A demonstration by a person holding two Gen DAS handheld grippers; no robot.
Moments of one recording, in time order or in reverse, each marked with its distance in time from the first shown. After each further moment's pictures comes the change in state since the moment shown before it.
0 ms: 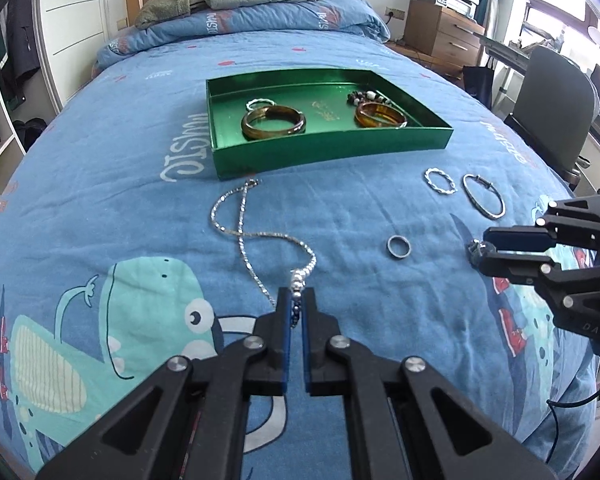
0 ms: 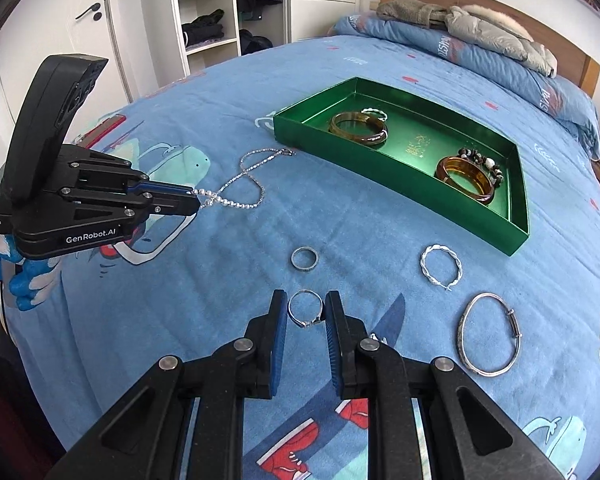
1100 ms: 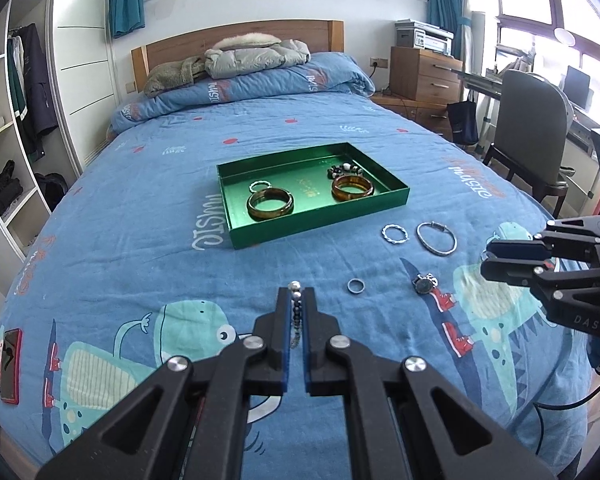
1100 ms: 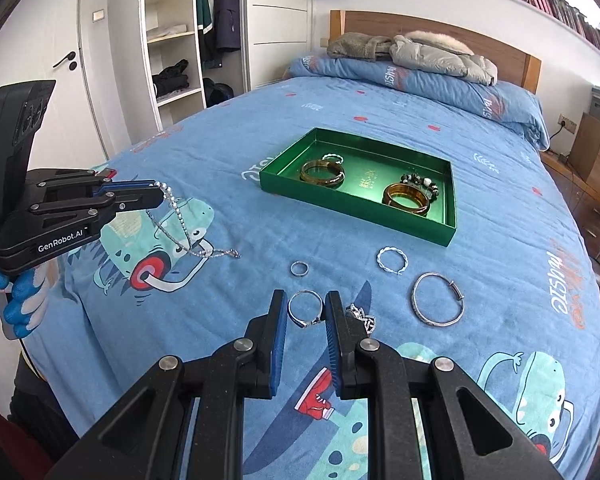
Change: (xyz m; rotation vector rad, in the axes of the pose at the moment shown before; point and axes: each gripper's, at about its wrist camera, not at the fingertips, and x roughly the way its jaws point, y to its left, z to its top) left arm -0.106 -0.025 -0.002 0.065 -0.212 0.035; right arm -0.090 0.020 -0.017 0.119 -0.146 -0.110
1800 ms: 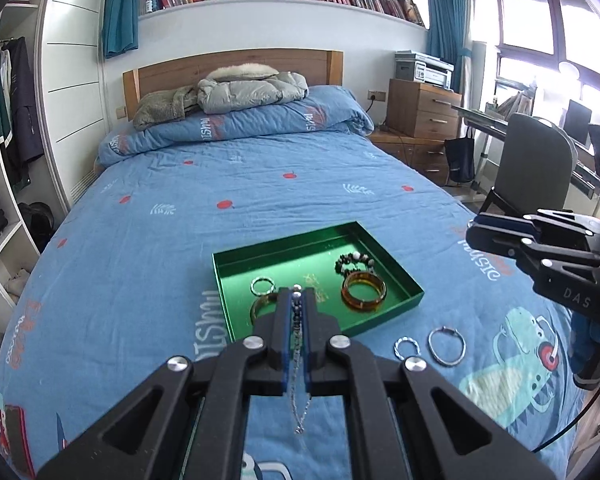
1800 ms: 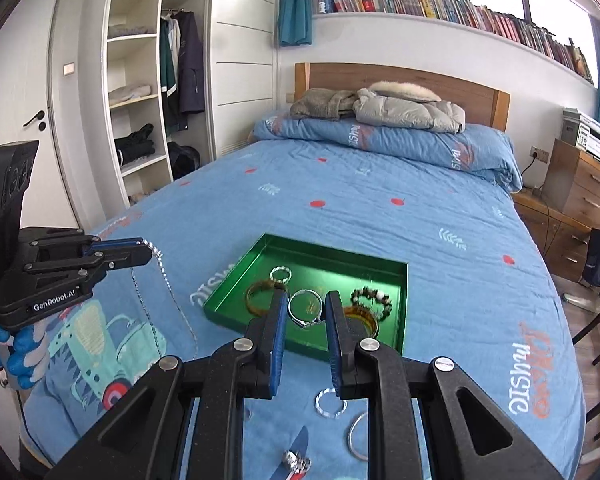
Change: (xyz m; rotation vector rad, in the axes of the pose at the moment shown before) left arm 0.049 0.036 0.145 -0.012 -0.089 -0.046; right arm 0.004 -0.066 0.138 0.061 -0.190 -0.084
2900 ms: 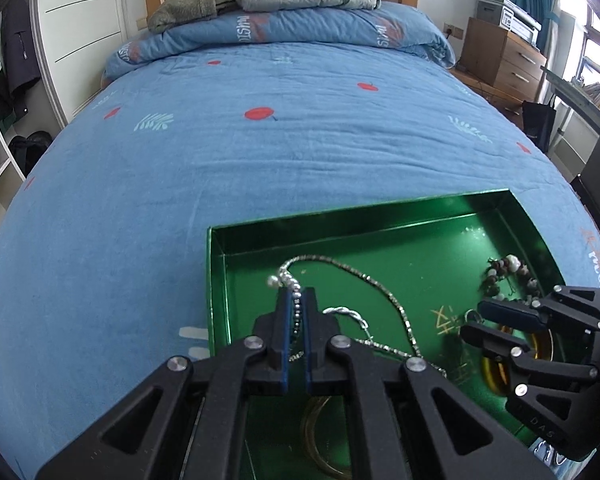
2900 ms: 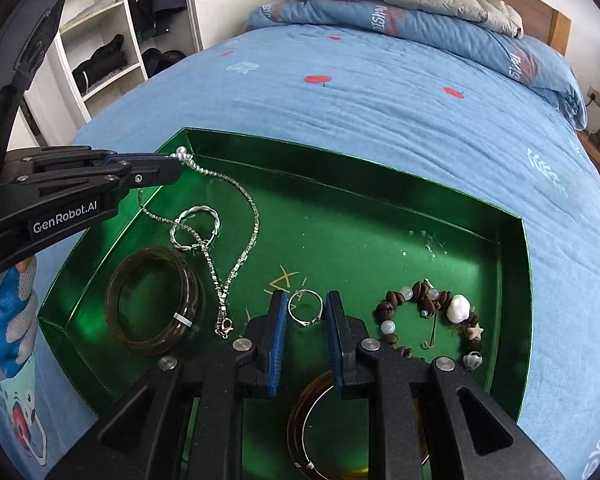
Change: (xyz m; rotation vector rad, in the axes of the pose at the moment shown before) left arm 0.278 0.078 -0.007 -0.137 0.303 0.127; right arm 0.285 -0.040 -0.033 -0.019 0.385 0.070
